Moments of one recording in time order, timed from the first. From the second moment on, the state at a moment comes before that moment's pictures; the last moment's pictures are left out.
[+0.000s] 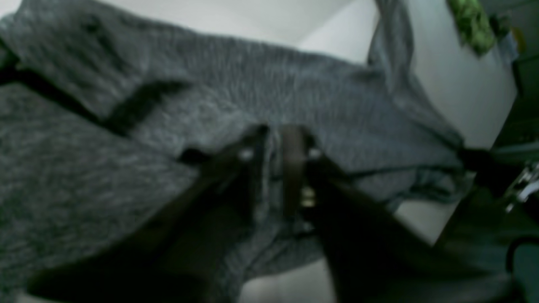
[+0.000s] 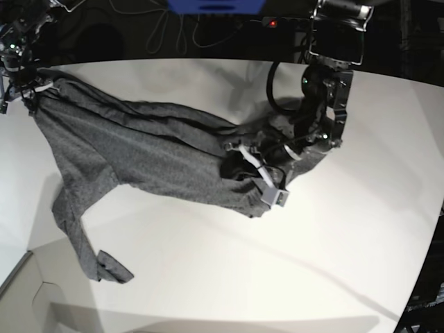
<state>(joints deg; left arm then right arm) -4.6 -5.4 8.6 79.7 -40.2 -23.2 40.7 -10.2 1.3 59.7 86.9 0.3 40.1 -31.0</state>
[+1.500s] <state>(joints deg) -7.4 -3.1 -0.9 67.1 -39.8 -22.2 26.2 -9.3 1.2 57.9 85.5 0.4 40.1 -30.4</state>
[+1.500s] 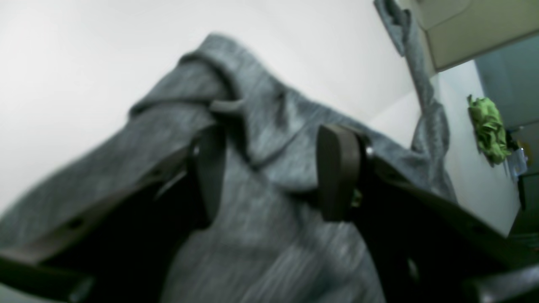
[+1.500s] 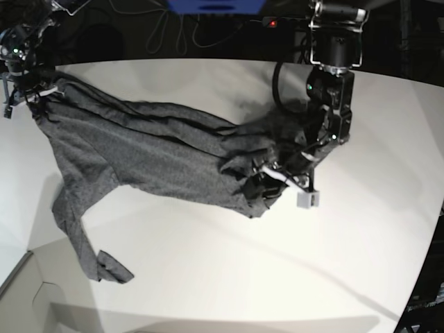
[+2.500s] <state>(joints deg) -9.6 -1.0 -0.9 63.5 -40.2 -22.4 26.0 -9.3 1.3 57.9 85.5 0.4 40.1 -30.4</state>
